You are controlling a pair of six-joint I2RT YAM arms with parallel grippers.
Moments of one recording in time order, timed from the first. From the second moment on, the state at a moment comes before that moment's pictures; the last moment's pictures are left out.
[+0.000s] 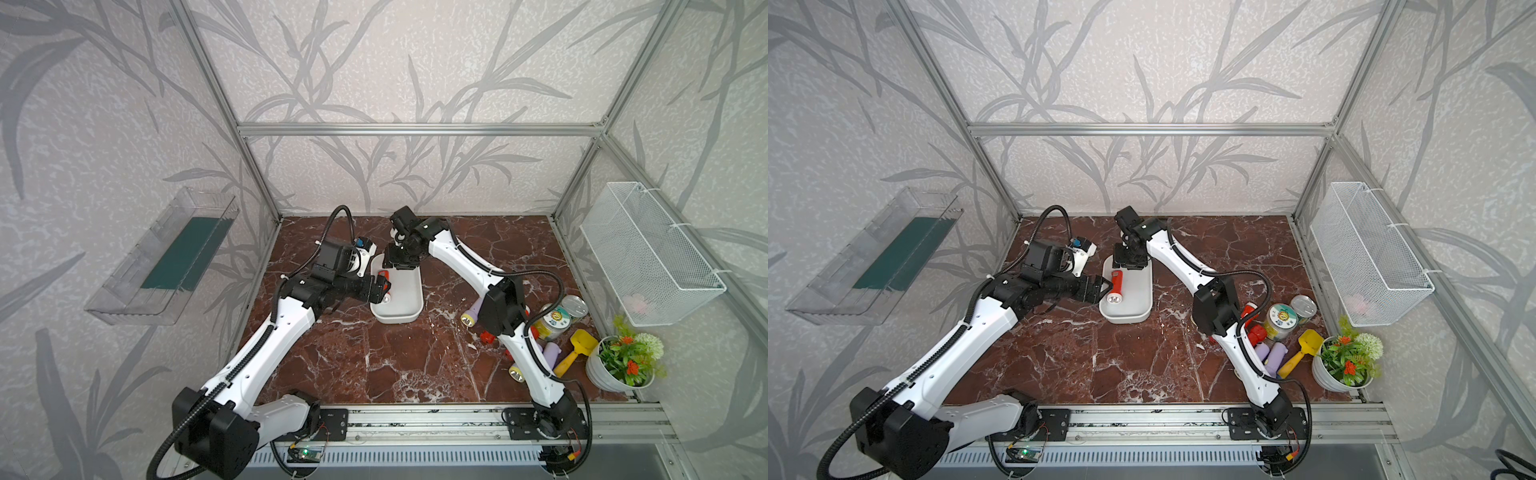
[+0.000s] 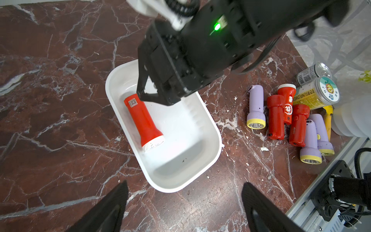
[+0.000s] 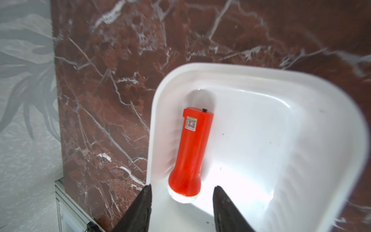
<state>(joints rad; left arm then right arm) -0.37 1.19 1.08 -0.67 0.28 -0.11 0.68 2.42 2.47 -1.10 -0.27 0.60</state>
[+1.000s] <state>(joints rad) -0.52 1.46 1.28 -0.56 0.37 -0.12 0.48 1.65 1.32 -0.84 -0.17 0.61</state>
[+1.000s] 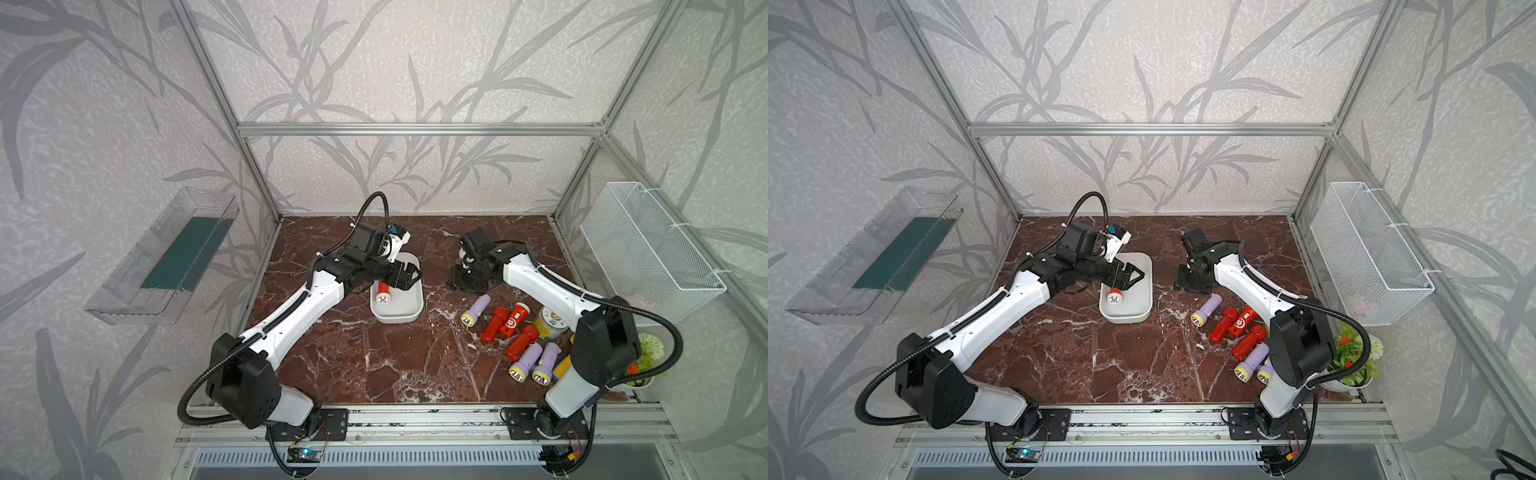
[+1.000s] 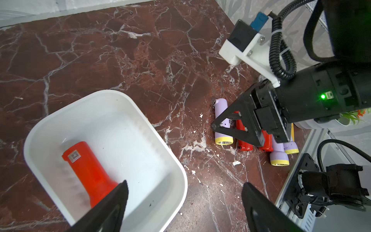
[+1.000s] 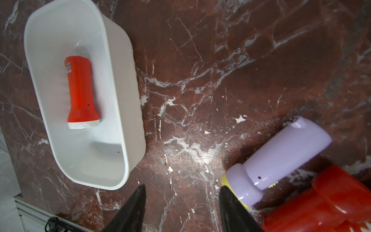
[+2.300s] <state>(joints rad) -0.75 1.66 1.44 -0.56 0.34 -0.13 0.30 1.50 0.96 -0.70 -0.22 0.62</state>
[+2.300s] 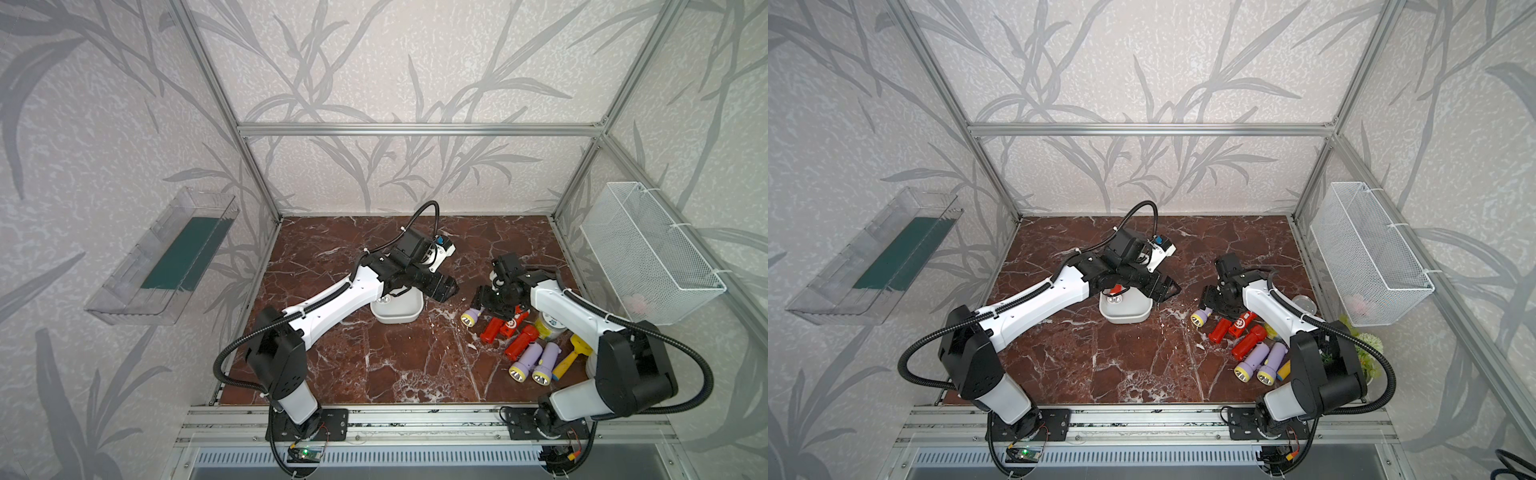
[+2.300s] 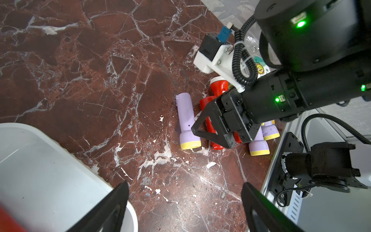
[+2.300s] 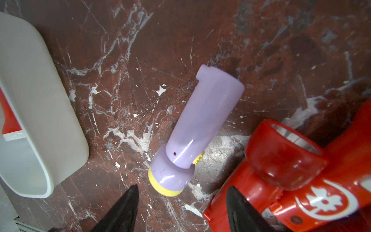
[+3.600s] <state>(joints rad) -0.67 1.66 1.44 -0.59 0.34 -0.10 0.30 1.74 1.05 -0.65 -0.22 0.68</state>
